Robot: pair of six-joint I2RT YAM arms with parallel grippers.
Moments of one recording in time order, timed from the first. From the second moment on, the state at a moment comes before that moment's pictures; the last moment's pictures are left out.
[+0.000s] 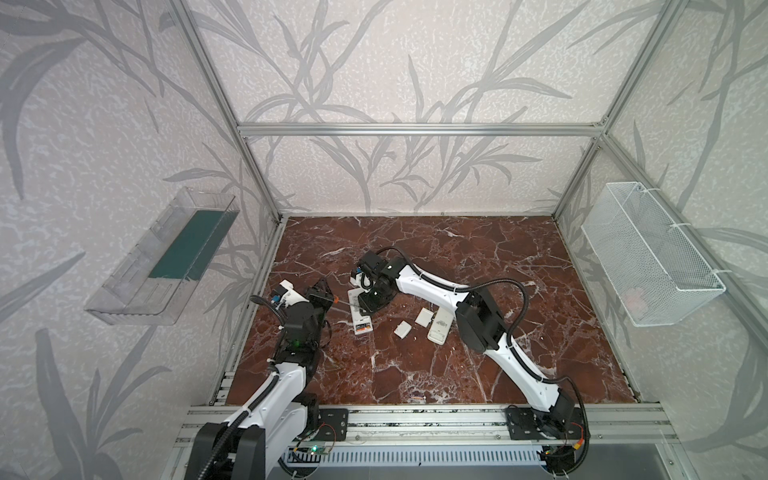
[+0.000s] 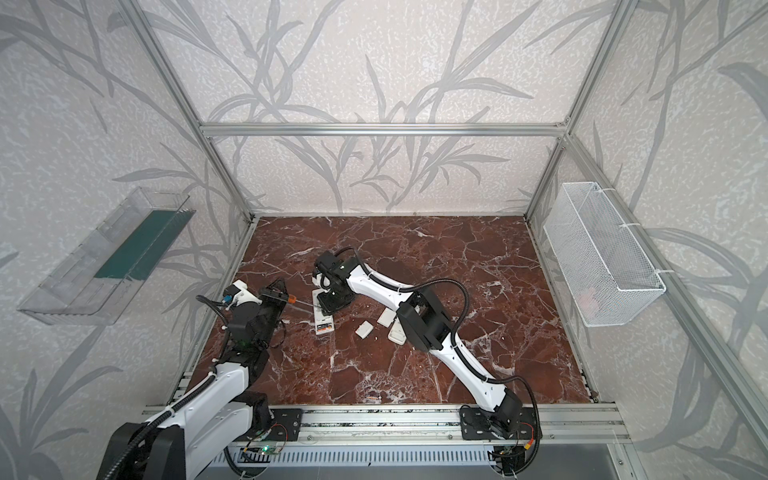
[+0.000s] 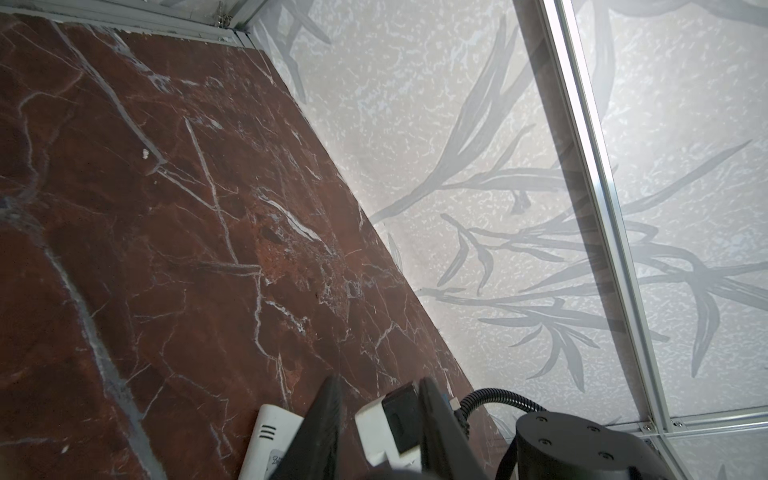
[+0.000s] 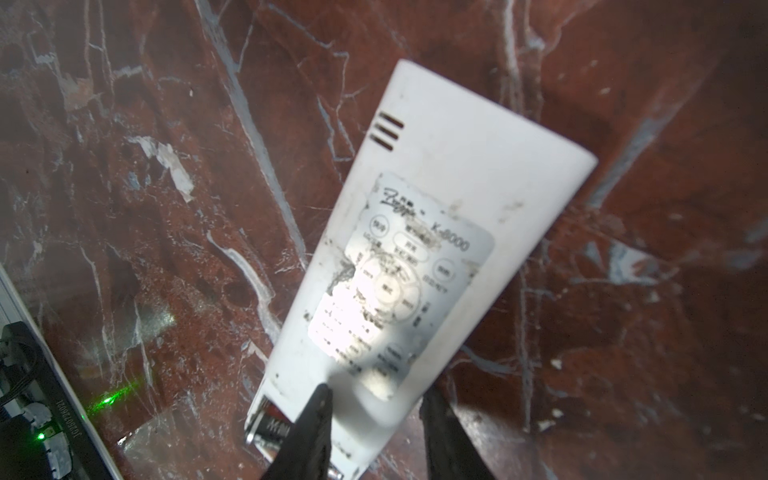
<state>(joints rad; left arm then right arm) -0.09 0.91 0.20 0.56 -0.12 -1.05 0.91 2.57 2.28 -0.94 -0.34 0.23</state>
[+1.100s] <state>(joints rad) -0.06 0.97 0.35 0.22 -0.09 -0.73 0.92 2.56 2.29 -0.95 -0.31 0.23</state>
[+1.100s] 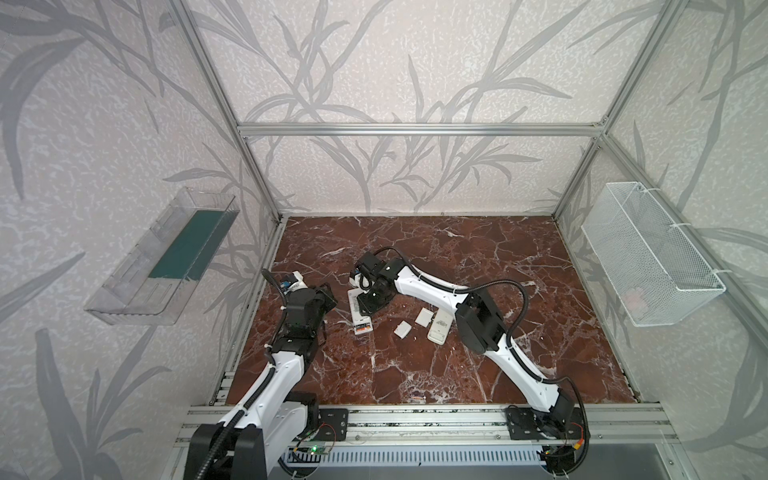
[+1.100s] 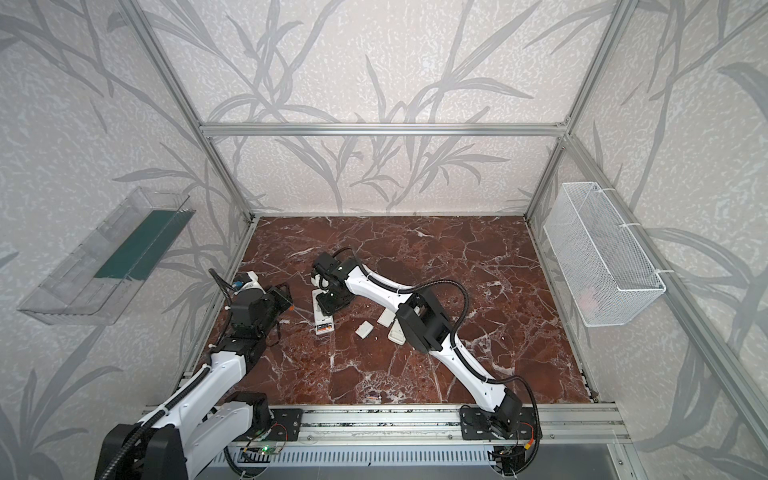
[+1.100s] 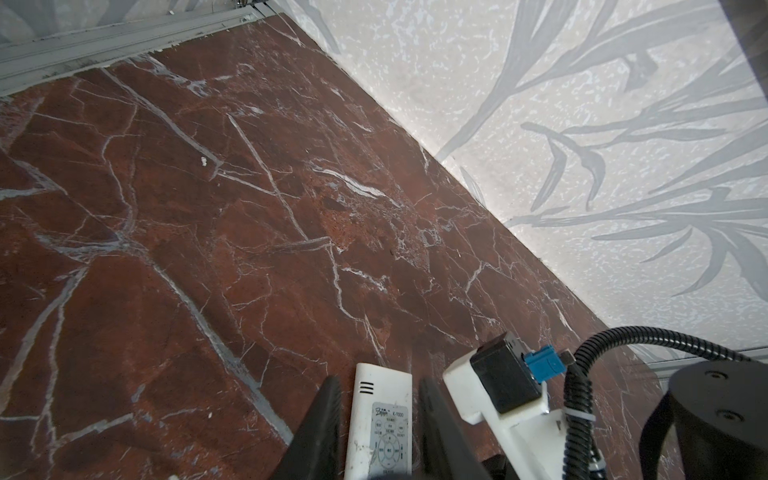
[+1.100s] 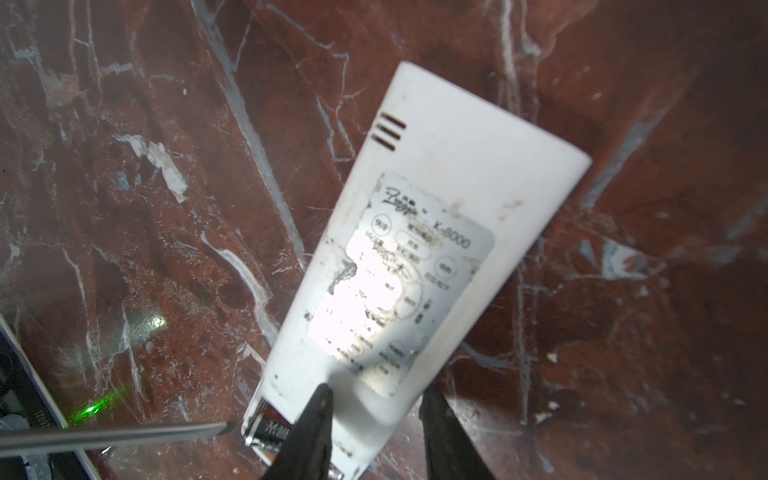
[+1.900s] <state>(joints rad) -0.06 0.98 0.34 0.20 0.05 -0.72 0.93 2.57 2.31 -0.97 -0.30 0.23</state>
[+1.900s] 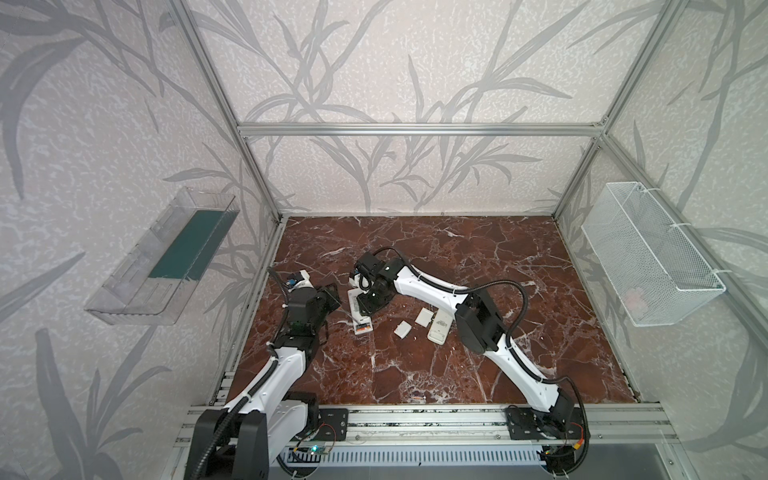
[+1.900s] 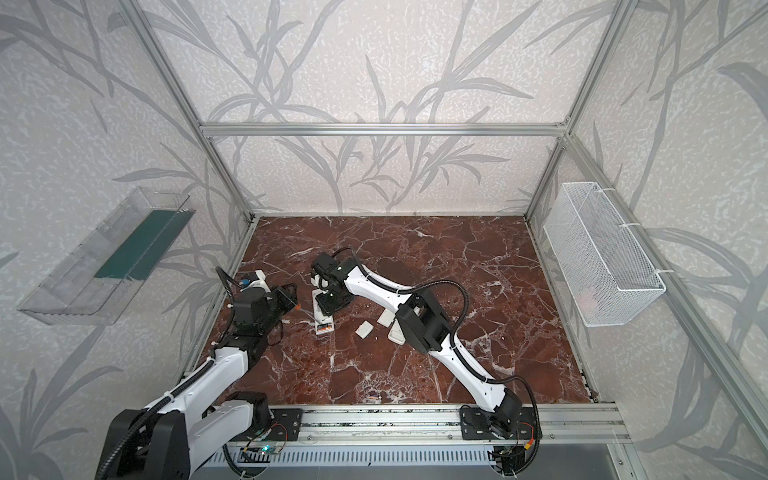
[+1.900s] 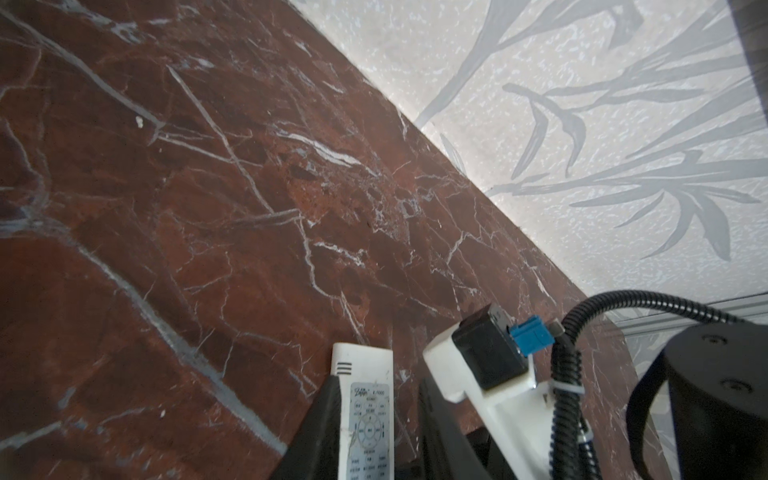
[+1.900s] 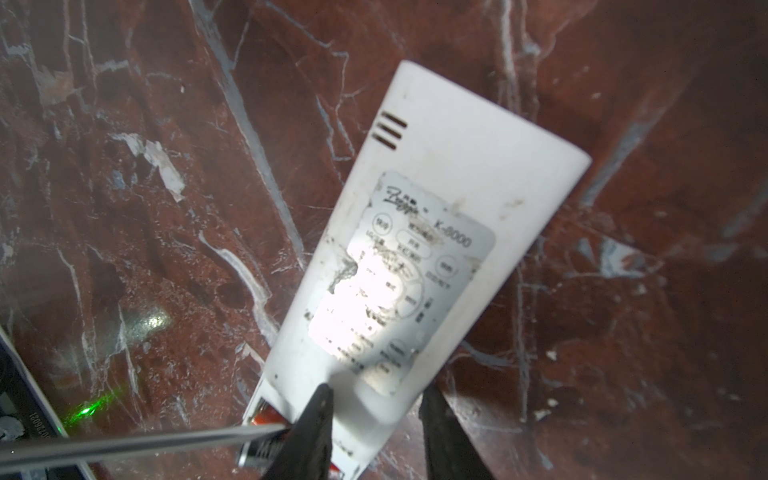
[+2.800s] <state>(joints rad) -0.06 1.01 0.34 0.22 0.01 -0.67 0.93 2.57 2.31 -0.97 -0.29 0.23</state>
